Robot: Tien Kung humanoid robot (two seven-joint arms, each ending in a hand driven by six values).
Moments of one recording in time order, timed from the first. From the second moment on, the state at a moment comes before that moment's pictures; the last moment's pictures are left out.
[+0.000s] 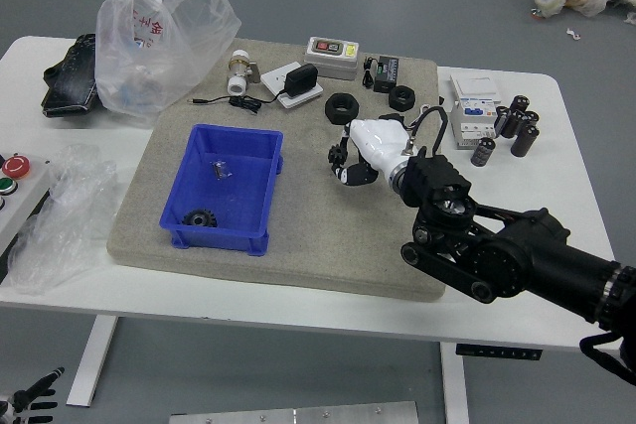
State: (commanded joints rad) left arm -0.16 0.16 -1.25 -0.40 1.22 0.11 0.21; right arm 0.84 -0.15 0.39 1.04 -1.84 -0.23 -0.44
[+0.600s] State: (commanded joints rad) left arm -0.16 0.16 -1.26 -0.40 1.23 0.11 0.22; right arm 0.94 -0.04 0.23 1.24 -1.90 -0.28 -0.41
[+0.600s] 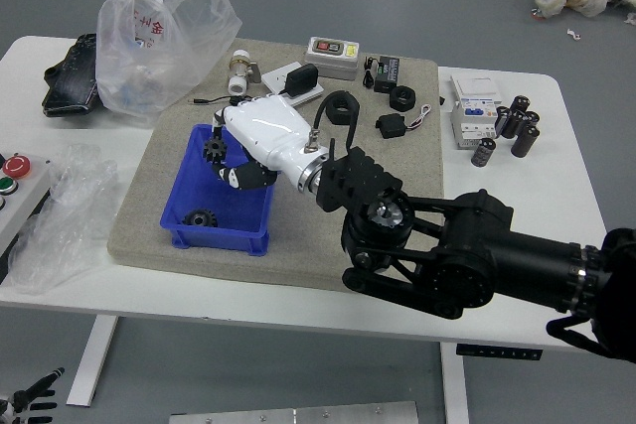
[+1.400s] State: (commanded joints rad) left arm -0.16 0.15 -1.28 -0.40 1.27 0.10 0.24; right arm 0.89 -0.03 0.28 1.18 -1.82 -0.29 -0.42
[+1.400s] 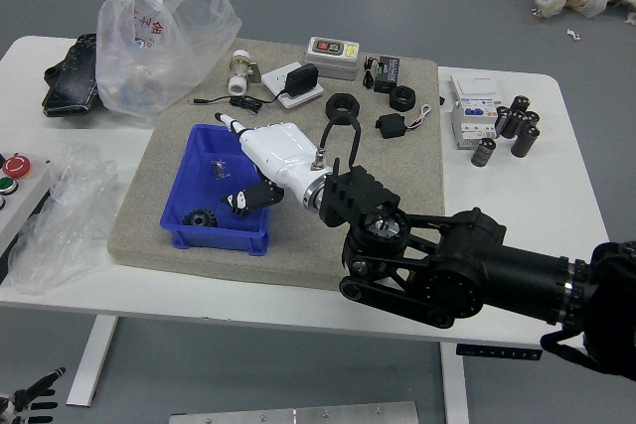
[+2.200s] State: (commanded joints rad) left arm -0.21 0.15 -0.80 -0.30 0.90 0.06 0.19; right arm 0.38 -0.36 0.95 1.48 -1.15 -0.26 0.12
